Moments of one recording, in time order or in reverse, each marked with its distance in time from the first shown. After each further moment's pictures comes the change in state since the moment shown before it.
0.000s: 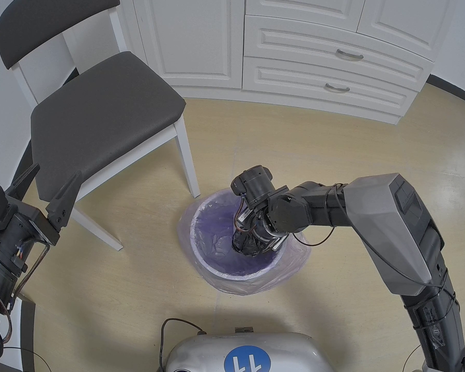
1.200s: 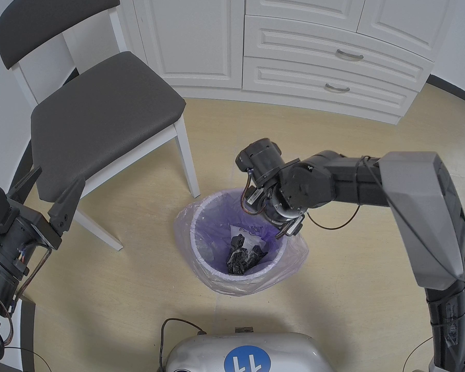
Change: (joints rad) left arm -0.010 0.001 0.011 0.000 -0.003 -0.001; right arm 0.018 -0.150 0.000 0.167 -0.099 -0.011
